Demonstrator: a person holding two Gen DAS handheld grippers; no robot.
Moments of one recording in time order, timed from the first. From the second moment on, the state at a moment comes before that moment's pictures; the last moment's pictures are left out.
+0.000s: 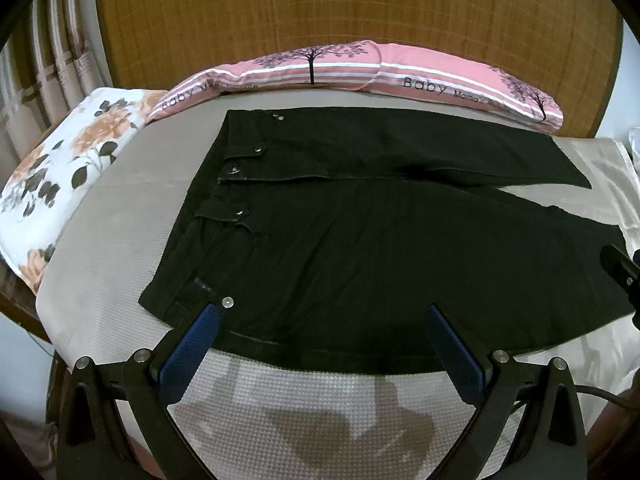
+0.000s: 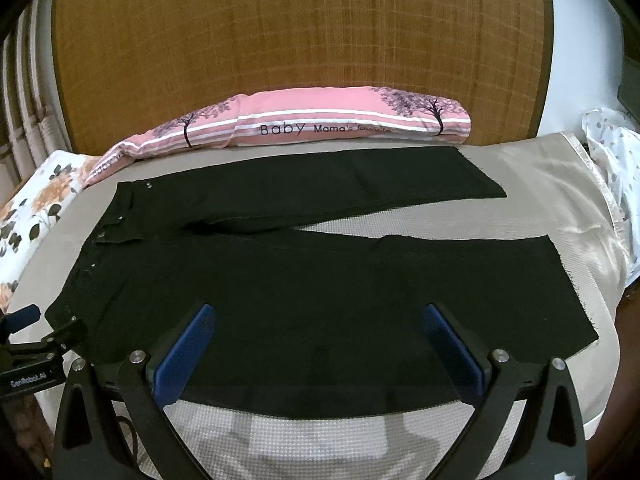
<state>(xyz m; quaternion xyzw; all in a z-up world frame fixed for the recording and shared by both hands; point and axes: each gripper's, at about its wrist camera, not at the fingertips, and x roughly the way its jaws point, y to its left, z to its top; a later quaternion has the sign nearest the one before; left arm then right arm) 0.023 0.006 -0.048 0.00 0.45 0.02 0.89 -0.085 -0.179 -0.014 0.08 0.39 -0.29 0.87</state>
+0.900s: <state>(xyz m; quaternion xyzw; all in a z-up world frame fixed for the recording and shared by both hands) 0.041 0.016 -0.048 0.01 0.43 0.03 0.90 -0.085 -0.187 -0.019 0.11 0.35 -0.29 0.89</state>
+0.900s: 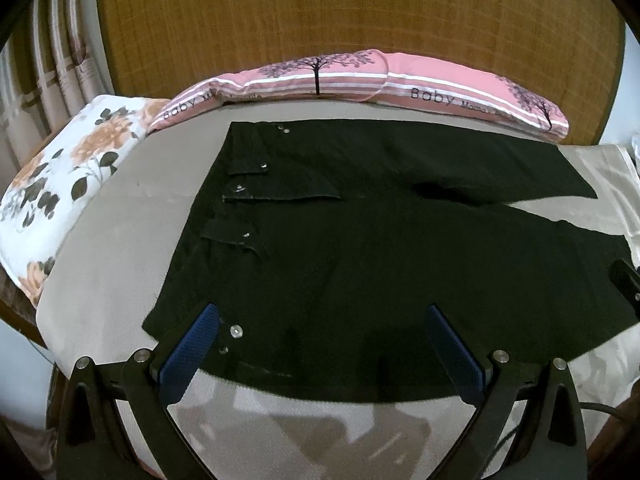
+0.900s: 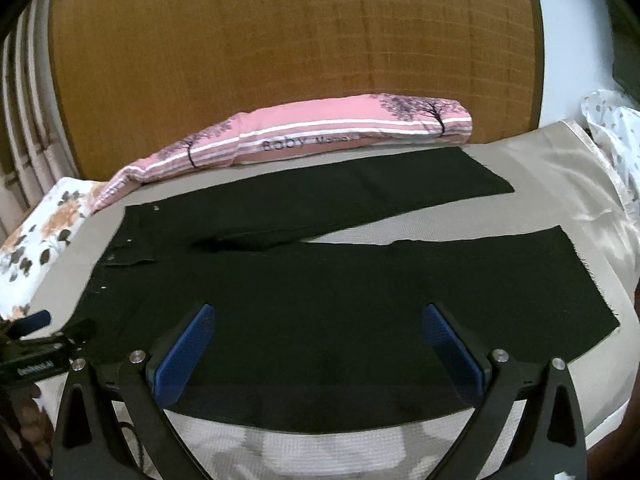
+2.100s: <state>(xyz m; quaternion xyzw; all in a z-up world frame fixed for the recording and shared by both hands) 0.324 0.242 -0.098 -0.35 0.50 -0.09 0.79 0.094 -0.262 -0.072 0.18 0.44 -0.24 0.85</state>
